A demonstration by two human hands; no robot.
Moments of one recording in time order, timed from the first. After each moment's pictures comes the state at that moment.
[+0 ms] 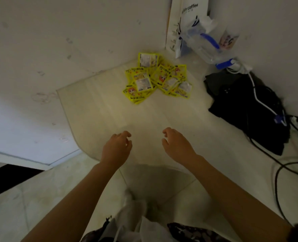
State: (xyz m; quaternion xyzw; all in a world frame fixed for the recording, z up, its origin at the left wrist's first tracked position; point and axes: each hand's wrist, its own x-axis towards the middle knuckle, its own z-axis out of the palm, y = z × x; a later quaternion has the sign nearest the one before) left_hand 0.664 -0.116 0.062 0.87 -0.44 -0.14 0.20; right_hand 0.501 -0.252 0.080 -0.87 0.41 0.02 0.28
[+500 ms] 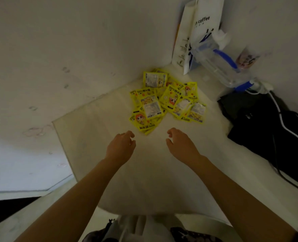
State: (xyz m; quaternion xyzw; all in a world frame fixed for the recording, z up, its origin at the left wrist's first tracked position) left_hand 0.809 -0.229 0.052 0.86 -0.44 -0.23 0.16; right_hand 0.628 -0.349 0.069 -0.84 0.46 0.02 0.30
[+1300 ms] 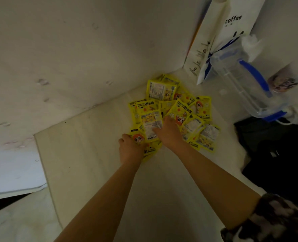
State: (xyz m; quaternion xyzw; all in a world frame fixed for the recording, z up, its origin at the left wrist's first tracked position) left_hand 0.824 -0.360 0.003 0.90 -0.09 -0.32 0.27; right_hand 0.756 -0.480 0.018 -0.78 0.50 0.05 0.37
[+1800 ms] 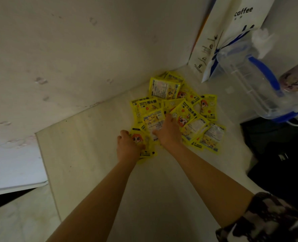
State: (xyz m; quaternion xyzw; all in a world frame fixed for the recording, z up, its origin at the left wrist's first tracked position) left_hand 0.841 -0.358 0.002 0.90 -0.11 -0.32 0.26; right_hand 0.767 -0.476 0.002 -0.77 0.54 0.04 0.33
